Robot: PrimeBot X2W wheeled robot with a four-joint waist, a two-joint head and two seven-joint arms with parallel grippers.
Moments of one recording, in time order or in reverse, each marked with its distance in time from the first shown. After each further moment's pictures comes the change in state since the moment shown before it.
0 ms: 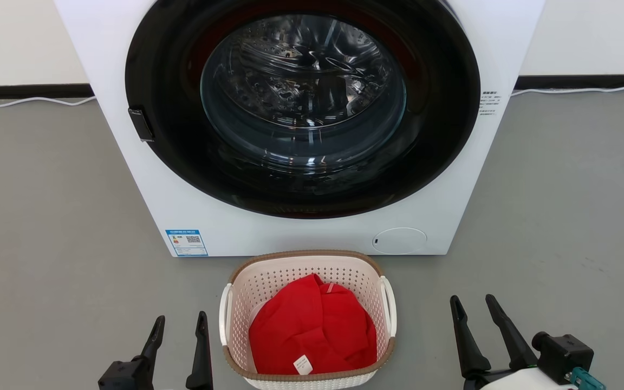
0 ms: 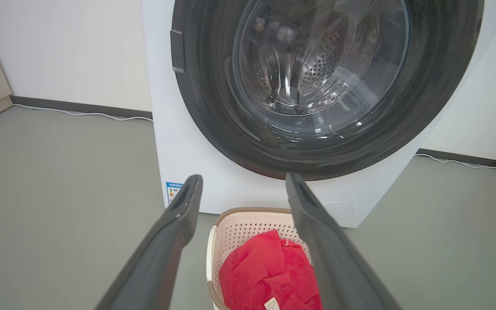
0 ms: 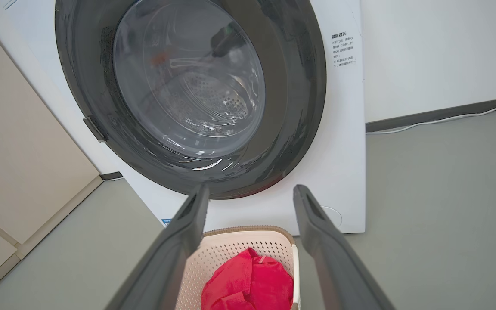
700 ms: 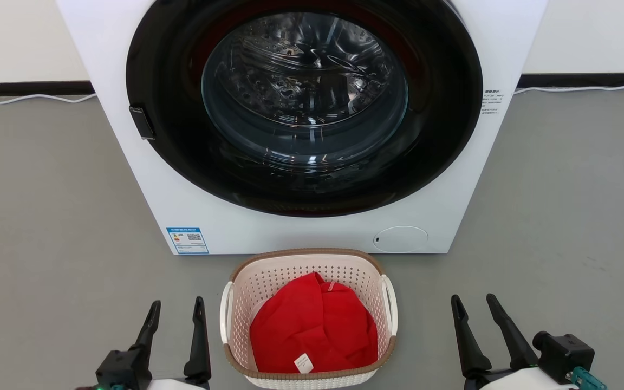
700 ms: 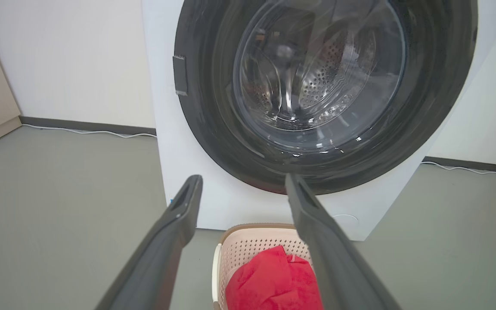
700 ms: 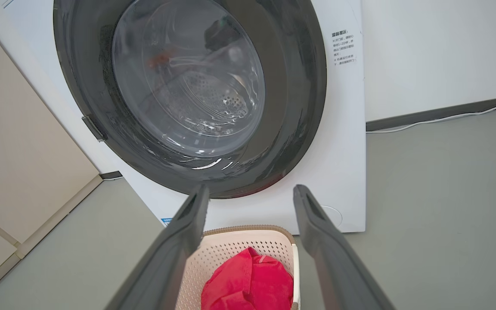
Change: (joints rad) left arm -0.021 0.000 0.009 -0.030 0.031 0.010 0.000; right arm -0.001 0.000 -0.003 -0.001 0.000 0.000 0.000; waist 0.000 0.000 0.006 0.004
